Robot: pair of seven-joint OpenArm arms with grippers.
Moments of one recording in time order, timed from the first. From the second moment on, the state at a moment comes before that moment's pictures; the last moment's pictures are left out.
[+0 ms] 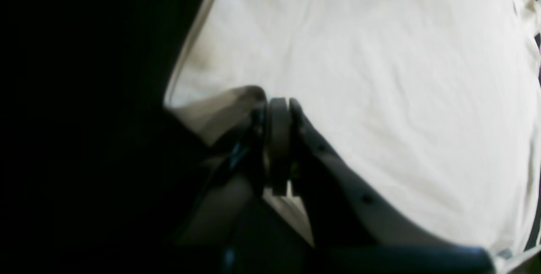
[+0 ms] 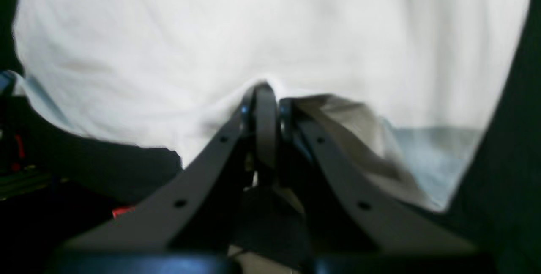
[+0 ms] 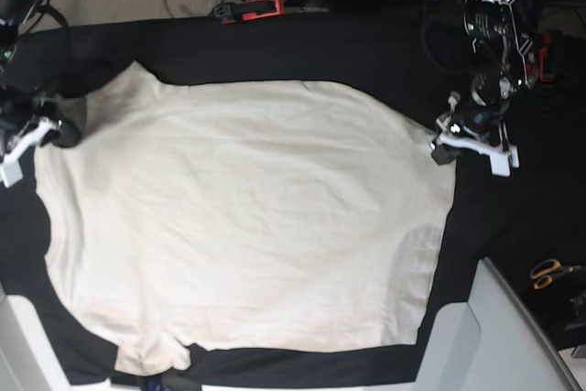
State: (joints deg) left arm 5.2 -9.9 -24.5 71.0 -37.5 -18.3 32.9; right arm 0.1 13.3 38.4 71.4 39.9 37.6 -68.9
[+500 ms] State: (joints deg) left arm -3.3 -8.1 -24.4 66.6 -28.4 -18.3 33.0; right arm 11.0 20.7 28.1 54.4 39.6 37.3 -59.0
